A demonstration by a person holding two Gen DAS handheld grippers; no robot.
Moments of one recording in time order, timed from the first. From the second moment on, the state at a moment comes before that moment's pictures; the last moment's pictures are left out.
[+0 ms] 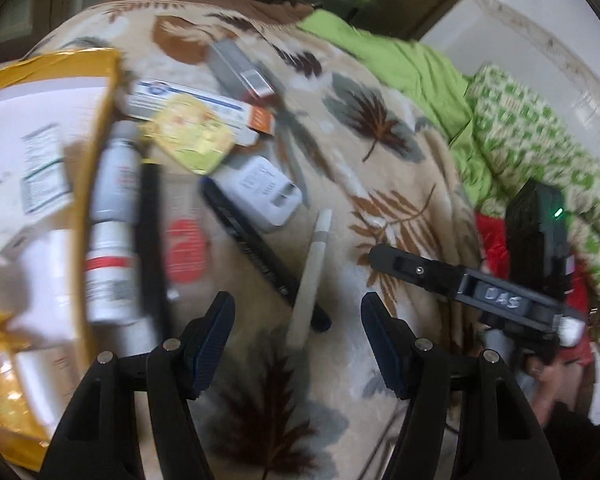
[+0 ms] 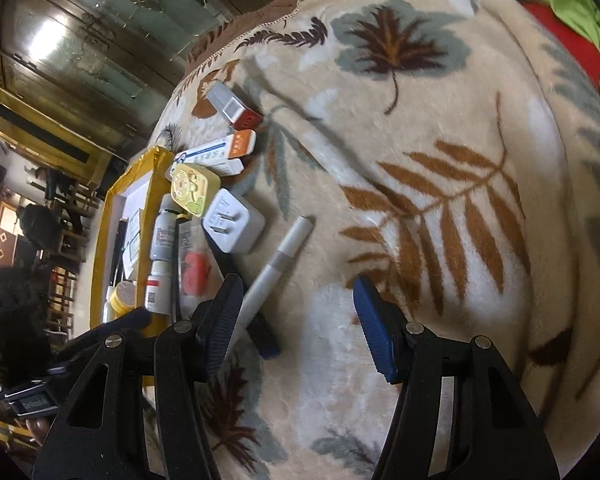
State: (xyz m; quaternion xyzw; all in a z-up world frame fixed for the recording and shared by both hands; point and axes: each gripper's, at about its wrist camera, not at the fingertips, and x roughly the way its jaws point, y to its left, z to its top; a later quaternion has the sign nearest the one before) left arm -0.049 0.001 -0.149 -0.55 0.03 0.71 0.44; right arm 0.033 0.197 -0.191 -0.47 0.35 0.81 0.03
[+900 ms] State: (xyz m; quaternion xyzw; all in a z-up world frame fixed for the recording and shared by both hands) left arm -0.052 0.011 -0.185 -0.58 0.04 0.71 0.41; right arm 0.025 0.168 -0.192 -0.48 0.34 0.81 0.00
